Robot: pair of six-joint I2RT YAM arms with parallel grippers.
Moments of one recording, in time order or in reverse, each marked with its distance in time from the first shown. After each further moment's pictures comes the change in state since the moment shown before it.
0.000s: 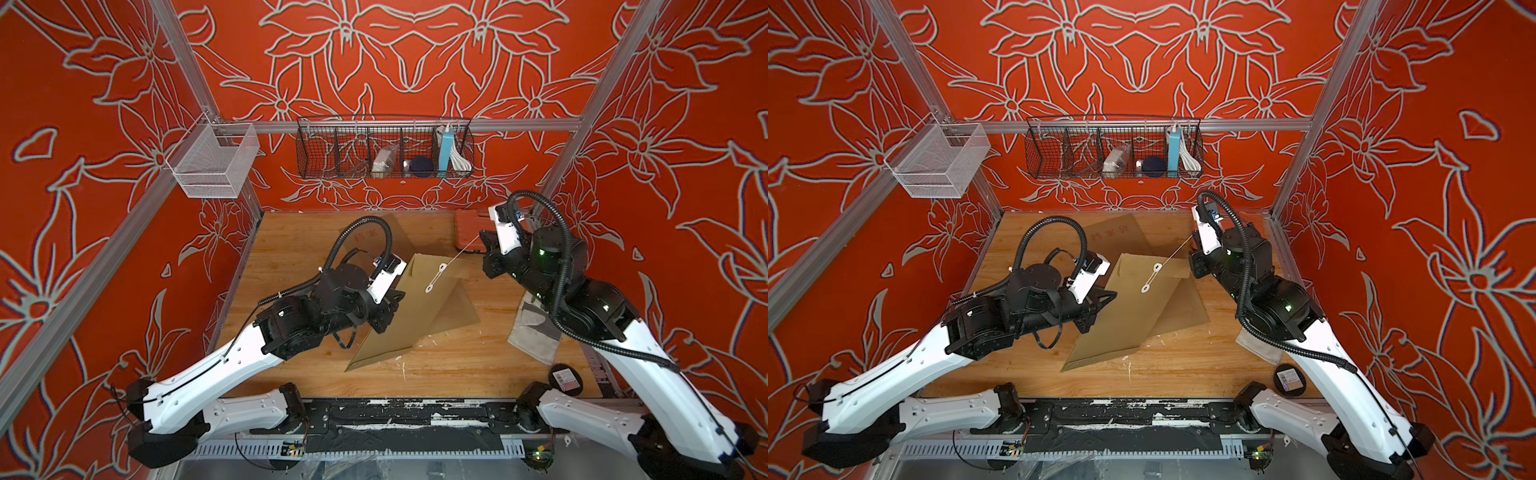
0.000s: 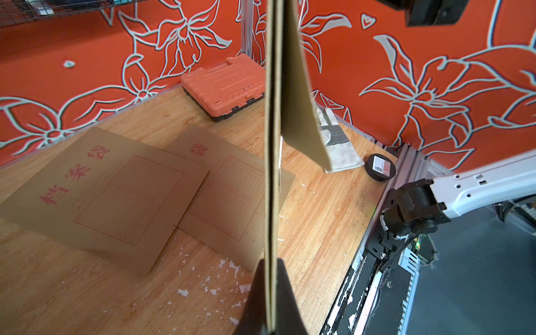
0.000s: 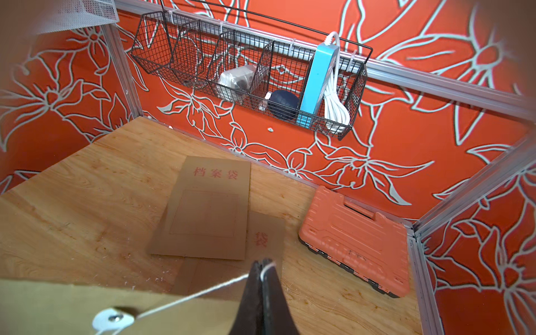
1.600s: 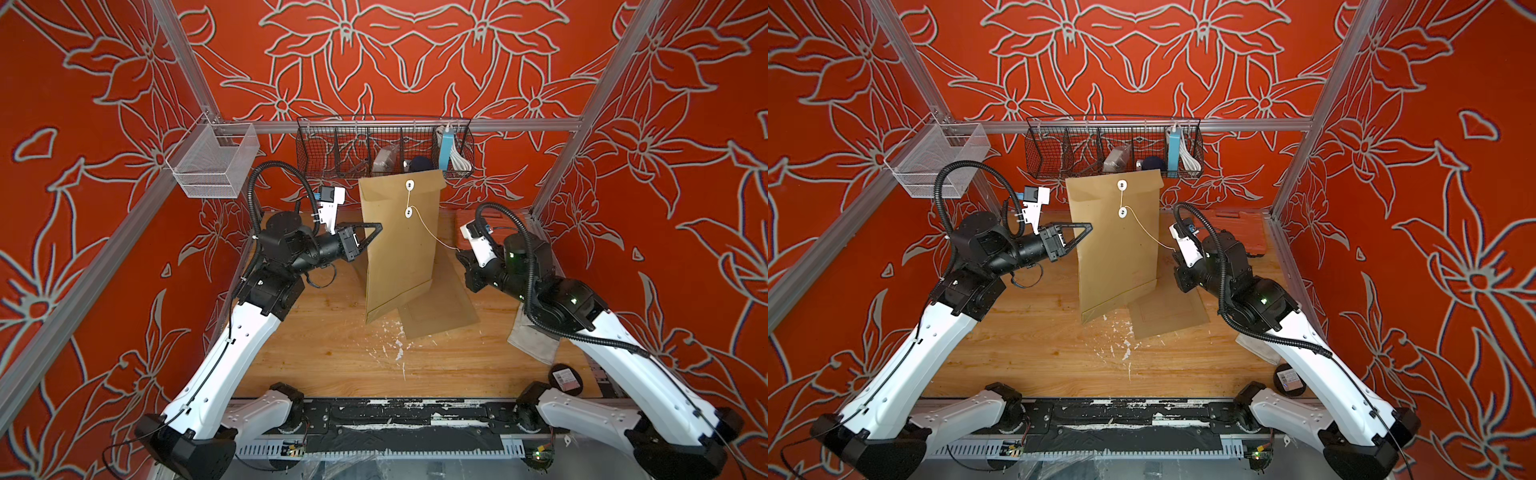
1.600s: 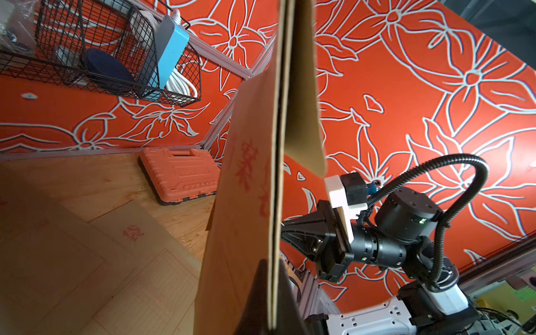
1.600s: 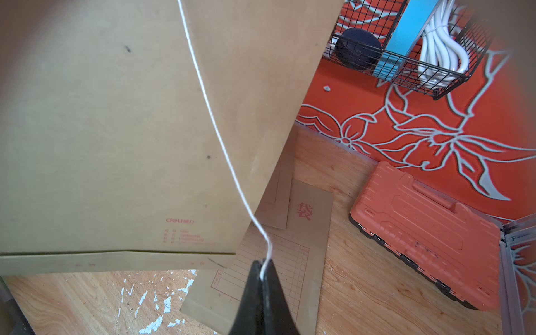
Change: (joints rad) left arm 0.627 0.068 0.016 0.518 0.728 -0.492; right arm 0.000 0.045 -0.110 0.005 -0.215 0.015
